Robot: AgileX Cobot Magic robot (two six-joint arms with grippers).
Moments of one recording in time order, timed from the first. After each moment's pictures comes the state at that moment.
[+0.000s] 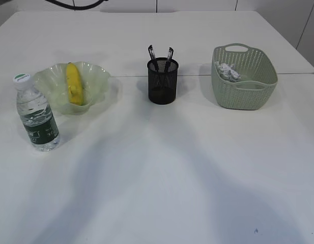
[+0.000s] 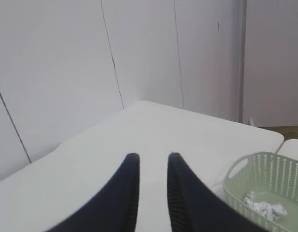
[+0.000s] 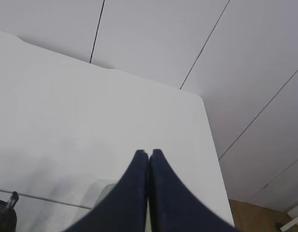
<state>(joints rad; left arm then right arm) -0.24 2.32 -2.24 -1.48 0.48 1.60 0.35 1.79 -2.00 -0.71 0.76 0.33</state>
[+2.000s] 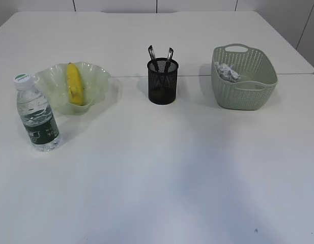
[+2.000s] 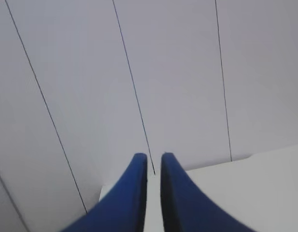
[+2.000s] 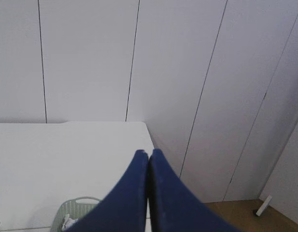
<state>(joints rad) -0.22 1.40 -2.25 0.27 0.90 0.00 0.35 1.20 -1.97 -0.69 1.09 0.29</state>
